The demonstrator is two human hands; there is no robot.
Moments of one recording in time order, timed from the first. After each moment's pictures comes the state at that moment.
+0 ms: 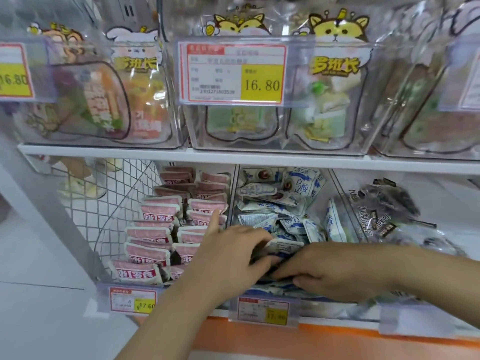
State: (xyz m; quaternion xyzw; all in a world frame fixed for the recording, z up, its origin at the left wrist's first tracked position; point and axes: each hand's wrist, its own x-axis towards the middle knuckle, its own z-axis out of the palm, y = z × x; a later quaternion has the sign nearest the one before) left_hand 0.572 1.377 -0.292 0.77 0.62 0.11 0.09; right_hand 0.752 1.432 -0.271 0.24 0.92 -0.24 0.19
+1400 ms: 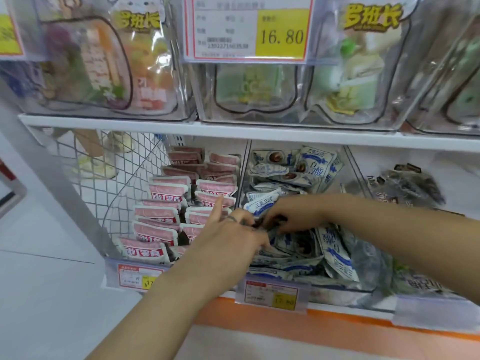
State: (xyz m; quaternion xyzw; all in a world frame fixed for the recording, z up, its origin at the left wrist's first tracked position) left_hand 0.561 1.370 -0.308 0.78 0.62 0.03 0.03; right_hand 0.695 1.521 -0.325 0.25 0.93 -0.17 0.21
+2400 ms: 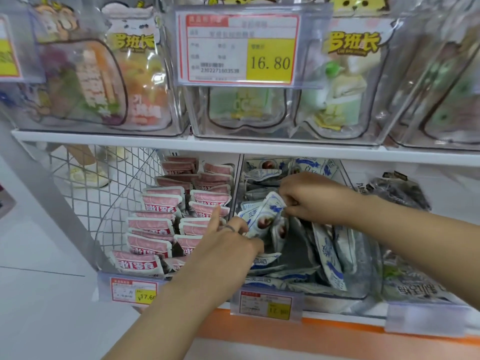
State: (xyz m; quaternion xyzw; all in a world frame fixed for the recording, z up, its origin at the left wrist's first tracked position) left_hand 0.569 1.375 -0.308 0.78 0.62 -0.01 0.00; right_hand 0.728 1.507 -0.277 0.32 0.95 -0.02 0.03
